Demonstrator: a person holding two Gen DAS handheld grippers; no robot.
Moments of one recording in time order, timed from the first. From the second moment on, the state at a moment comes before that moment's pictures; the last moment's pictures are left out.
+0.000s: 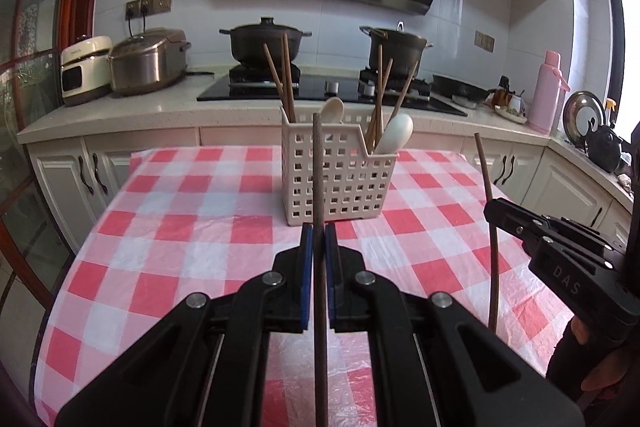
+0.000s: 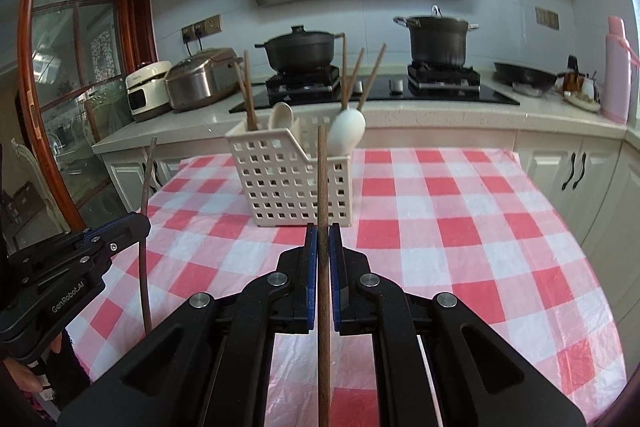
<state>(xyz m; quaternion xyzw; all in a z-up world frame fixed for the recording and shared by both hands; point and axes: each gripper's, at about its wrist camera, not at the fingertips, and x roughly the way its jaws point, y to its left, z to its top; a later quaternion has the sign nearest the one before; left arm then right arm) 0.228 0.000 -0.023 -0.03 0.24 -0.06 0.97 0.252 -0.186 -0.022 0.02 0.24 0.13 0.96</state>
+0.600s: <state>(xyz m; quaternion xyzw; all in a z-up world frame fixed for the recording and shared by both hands) 0.174 -0.001 -0.008 -0.01 0.17 -0.06 0.98 0.206 -0.172 0.000 0.00 0.17 0.14 0.98</state>
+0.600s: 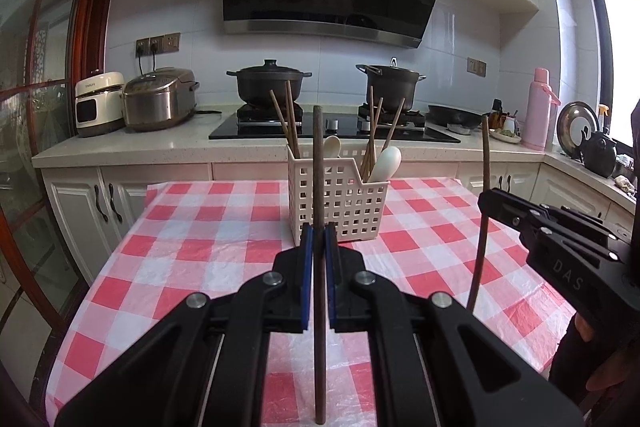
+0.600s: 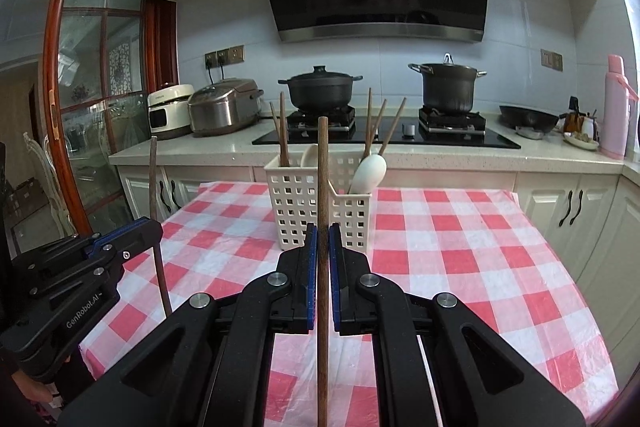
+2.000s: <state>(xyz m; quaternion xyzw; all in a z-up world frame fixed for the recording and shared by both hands) 0.172 -0.004 0.004 0.00 0.15 -0.05 0.99 0.206 -0.167 0.011 -0.01 0.14 0.15 0.98</state>
